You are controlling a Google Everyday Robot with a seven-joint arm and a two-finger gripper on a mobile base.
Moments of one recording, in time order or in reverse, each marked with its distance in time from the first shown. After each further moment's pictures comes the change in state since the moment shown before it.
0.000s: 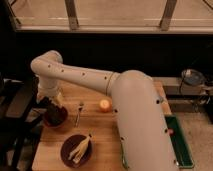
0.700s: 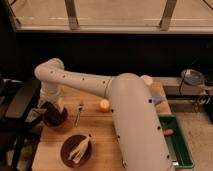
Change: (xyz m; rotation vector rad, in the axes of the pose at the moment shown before) arm 0.002 0.005 0.046 0.011 -0.054 0.030
